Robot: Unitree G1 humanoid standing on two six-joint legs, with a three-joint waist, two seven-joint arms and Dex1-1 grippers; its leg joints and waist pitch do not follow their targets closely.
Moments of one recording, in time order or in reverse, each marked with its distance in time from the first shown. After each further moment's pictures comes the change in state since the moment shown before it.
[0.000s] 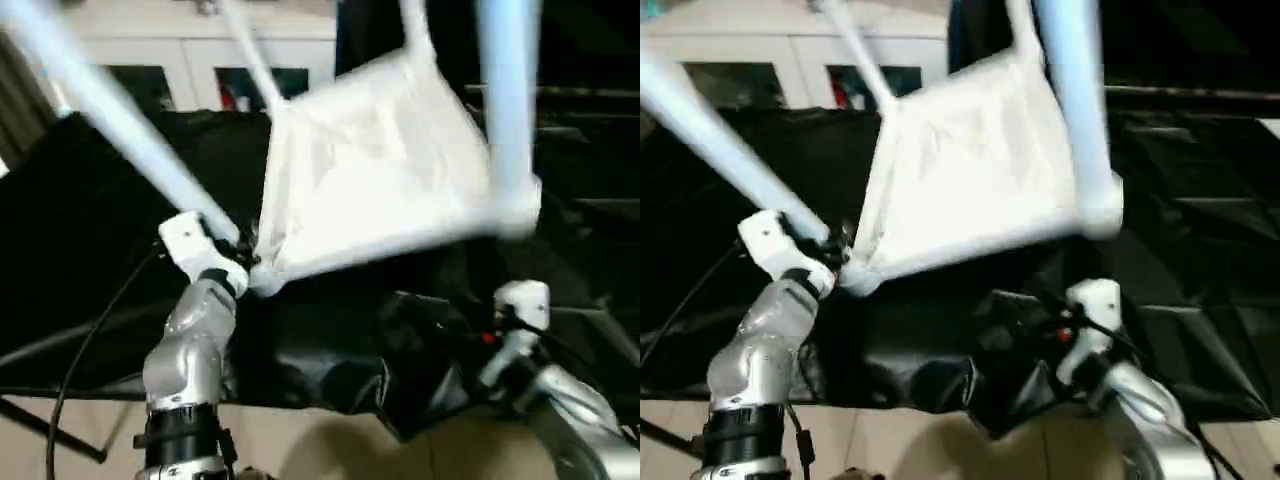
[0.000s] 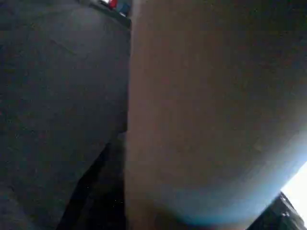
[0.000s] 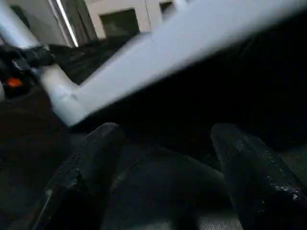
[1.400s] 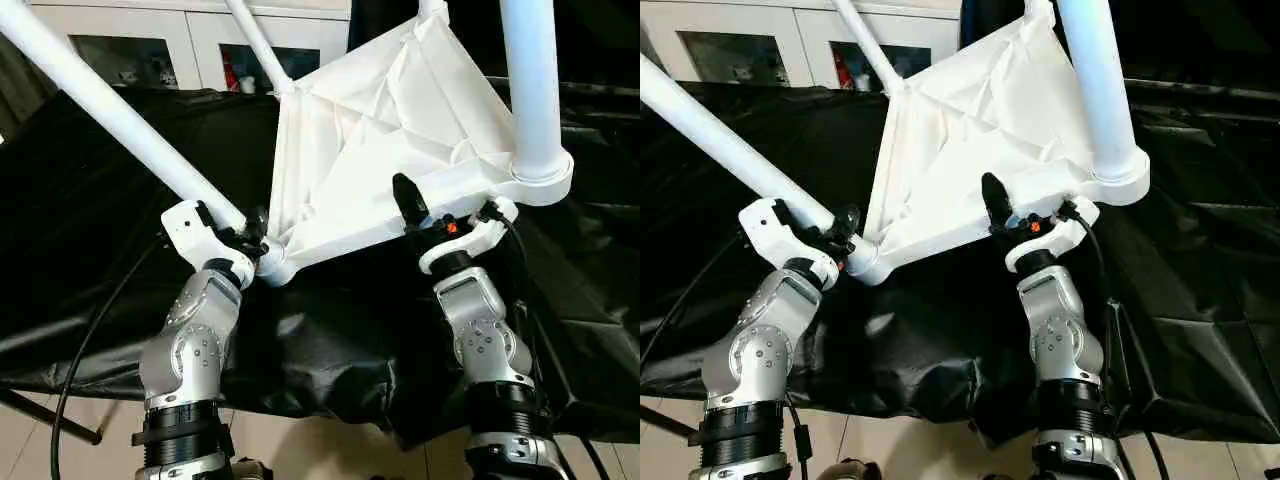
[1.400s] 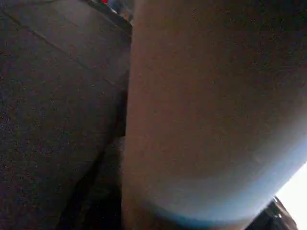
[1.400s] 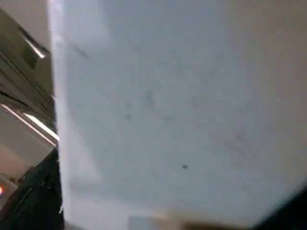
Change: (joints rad) left arm -0.004 -0.006 -0.053 -0.083 -0.055 0.078 0.031; right arm -0.539 0.382 -0.256 0.500 0.234 -0.078 -0.227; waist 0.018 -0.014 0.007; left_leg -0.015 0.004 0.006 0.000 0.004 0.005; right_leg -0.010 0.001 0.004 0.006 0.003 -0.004
